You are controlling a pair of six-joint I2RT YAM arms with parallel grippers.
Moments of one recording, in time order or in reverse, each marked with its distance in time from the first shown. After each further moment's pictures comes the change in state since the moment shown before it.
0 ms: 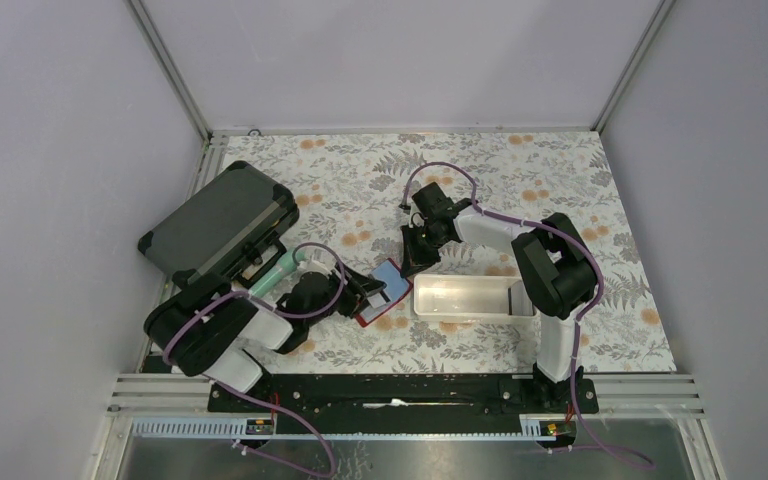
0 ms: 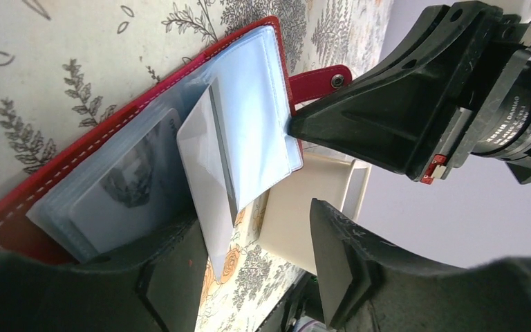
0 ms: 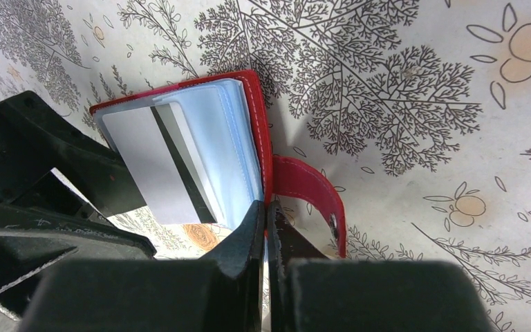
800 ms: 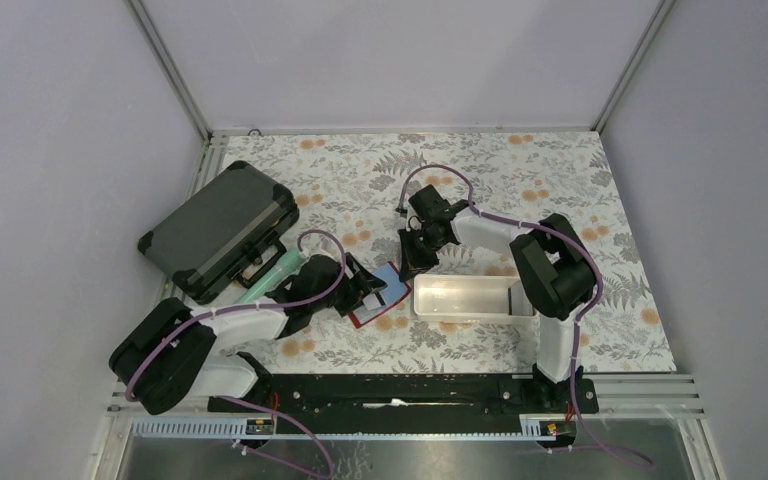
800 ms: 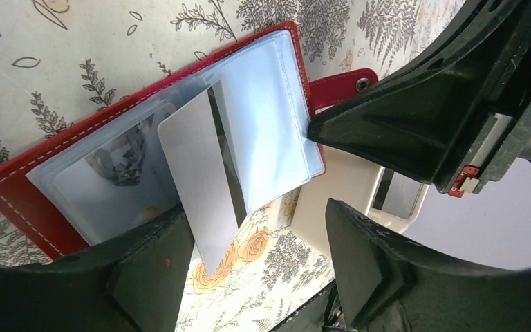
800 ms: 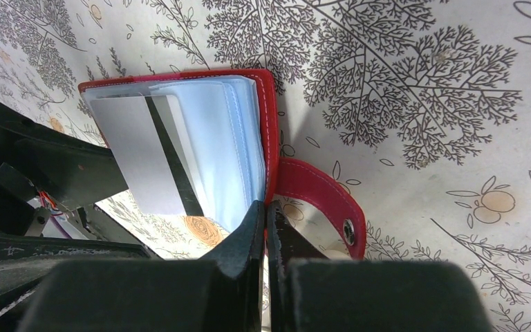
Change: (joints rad) left arm -0.005 -0.262 0.200 -0.686 -0.022 0.179; right arm 0.017 0.000 0.000 -0.021 -0.001 -0.010
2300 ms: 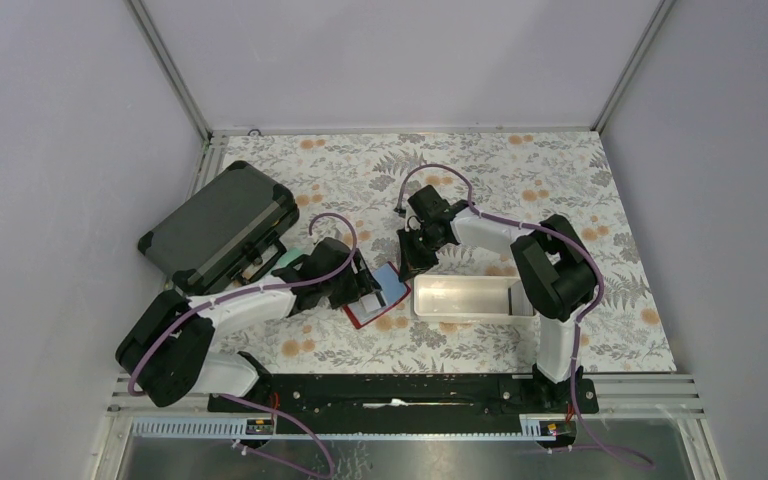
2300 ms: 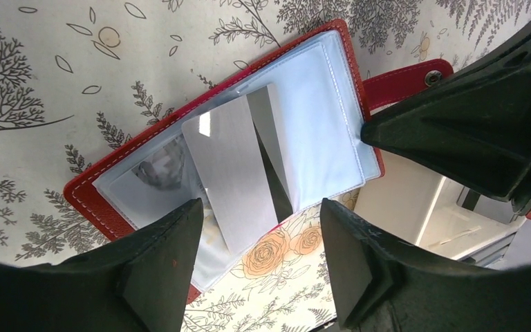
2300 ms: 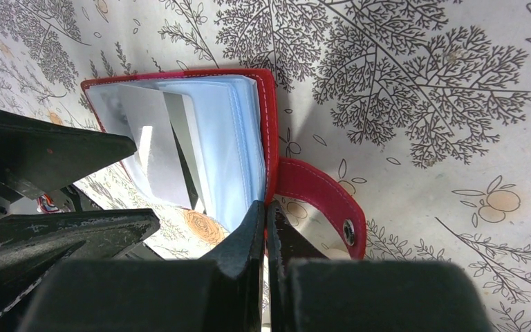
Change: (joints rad) left arm -0.002 0.047 0.235 -0.427 -0.048 0.232; right arm 0.006 -0.006 0.000 0.000 0.000 -0.014
